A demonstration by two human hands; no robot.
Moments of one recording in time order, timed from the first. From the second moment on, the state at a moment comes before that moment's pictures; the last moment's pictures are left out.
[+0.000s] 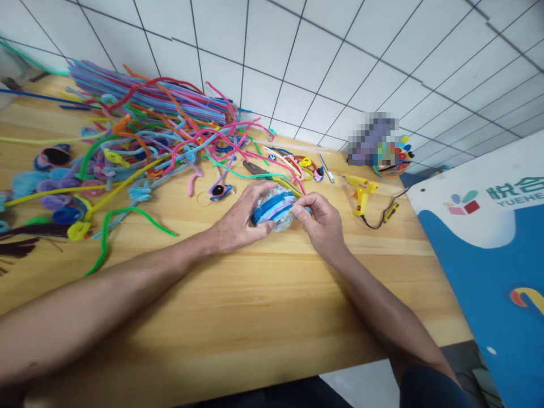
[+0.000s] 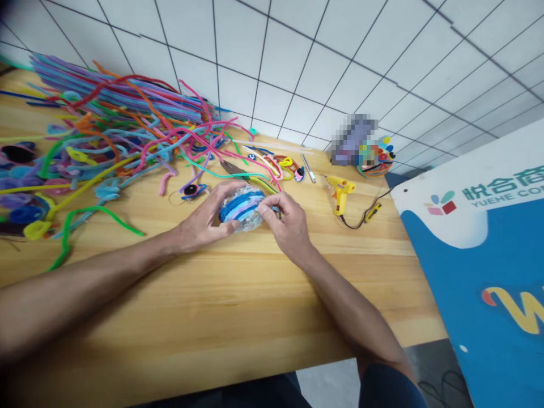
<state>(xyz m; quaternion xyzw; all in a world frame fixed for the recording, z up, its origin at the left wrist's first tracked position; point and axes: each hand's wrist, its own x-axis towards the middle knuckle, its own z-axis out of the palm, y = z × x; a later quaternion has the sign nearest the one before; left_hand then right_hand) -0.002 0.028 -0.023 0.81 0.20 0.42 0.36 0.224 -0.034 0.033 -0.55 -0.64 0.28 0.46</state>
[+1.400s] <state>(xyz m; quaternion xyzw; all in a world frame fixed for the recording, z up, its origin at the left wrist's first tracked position) 0.002 0.026 -0.019 0.79 0.23 0.44 0.36 0.211 -0.048 0.046 -0.54 -0.69 0.18 0.45</state>
